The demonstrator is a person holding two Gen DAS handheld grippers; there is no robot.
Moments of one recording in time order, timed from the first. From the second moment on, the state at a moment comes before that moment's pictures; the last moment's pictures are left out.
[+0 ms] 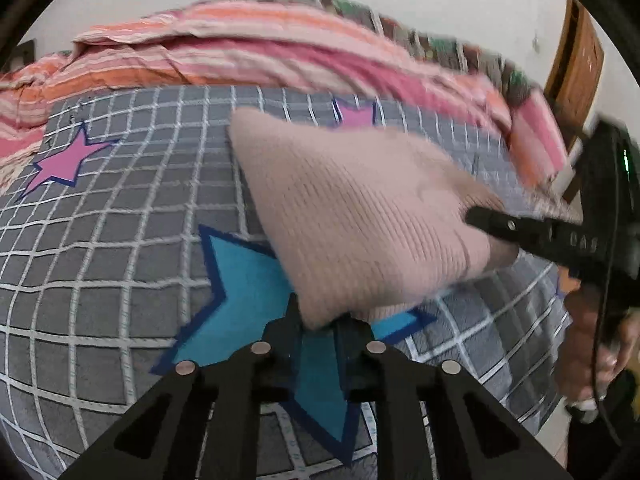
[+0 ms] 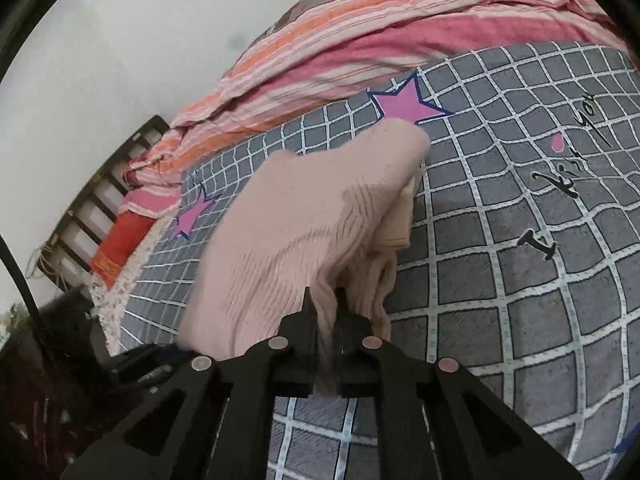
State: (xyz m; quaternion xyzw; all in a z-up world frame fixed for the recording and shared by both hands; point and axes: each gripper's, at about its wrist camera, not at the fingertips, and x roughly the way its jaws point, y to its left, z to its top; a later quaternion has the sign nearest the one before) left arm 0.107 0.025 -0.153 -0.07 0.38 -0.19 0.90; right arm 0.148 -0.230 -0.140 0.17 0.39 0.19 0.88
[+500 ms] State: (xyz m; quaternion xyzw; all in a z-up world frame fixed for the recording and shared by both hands) left arm 0.089 0.054 -0.166 -0.10 0.39 -0.18 0.90; right arm 0.144 -0.248 -0.125 0.18 0.35 0.19 0.90
